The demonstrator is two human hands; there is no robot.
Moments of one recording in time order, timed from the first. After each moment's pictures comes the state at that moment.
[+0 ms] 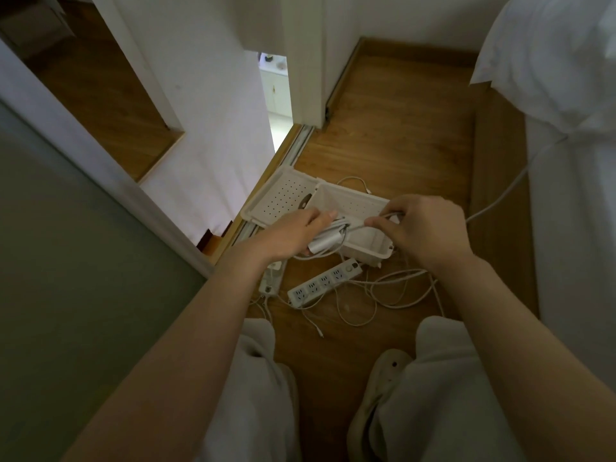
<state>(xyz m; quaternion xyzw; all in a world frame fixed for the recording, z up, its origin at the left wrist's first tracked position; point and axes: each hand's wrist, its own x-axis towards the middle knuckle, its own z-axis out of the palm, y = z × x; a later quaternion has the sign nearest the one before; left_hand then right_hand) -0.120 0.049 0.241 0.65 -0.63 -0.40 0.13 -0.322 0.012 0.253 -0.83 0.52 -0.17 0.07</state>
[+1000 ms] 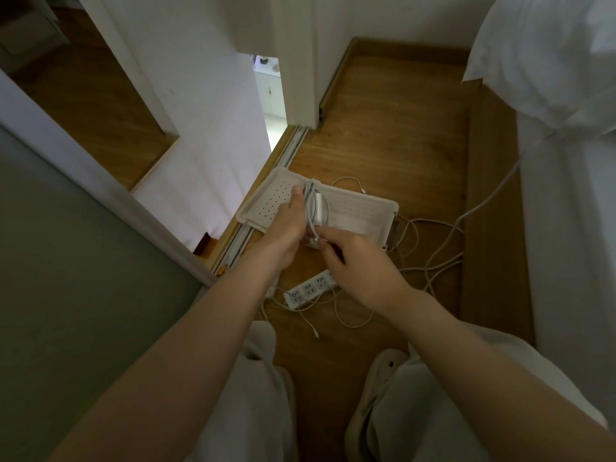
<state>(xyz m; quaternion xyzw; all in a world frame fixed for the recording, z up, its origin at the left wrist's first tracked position) -0.151 0.032 0.232 0.68 -0.30 -0.51 0.43 -0.281 0.059 0.234 -0.83 0.40 -0.22 0.32</state>
